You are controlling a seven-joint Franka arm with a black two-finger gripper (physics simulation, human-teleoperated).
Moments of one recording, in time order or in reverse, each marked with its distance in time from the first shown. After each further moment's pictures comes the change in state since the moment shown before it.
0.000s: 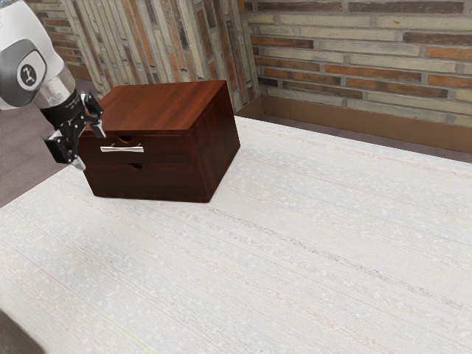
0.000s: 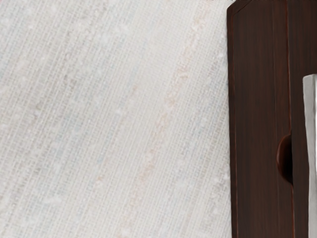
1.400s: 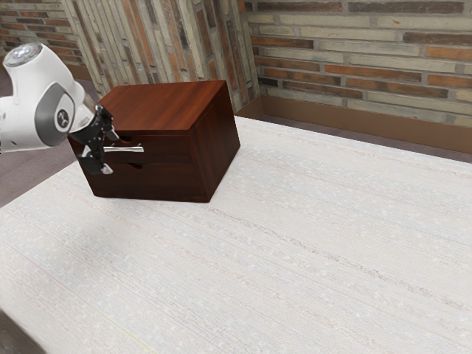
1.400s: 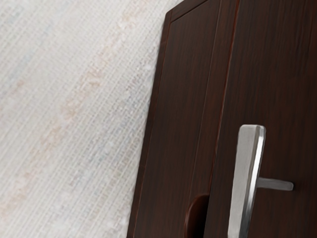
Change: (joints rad) arm 0.033 0.106 -0.003 -0.119 -0.038 0.435 -0.160
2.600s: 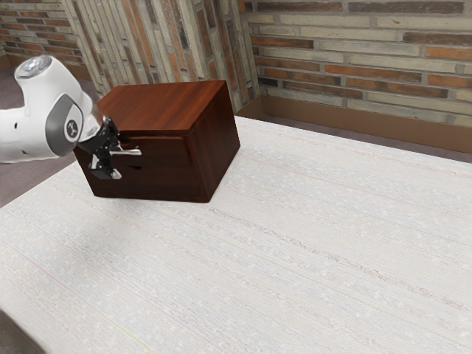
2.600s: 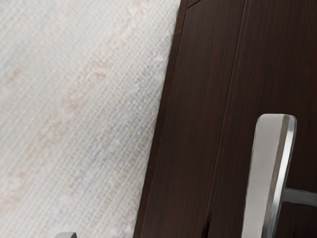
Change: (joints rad) arm 0.003 0.039 0.000 -0.014 -0.022 0.038 -0.015
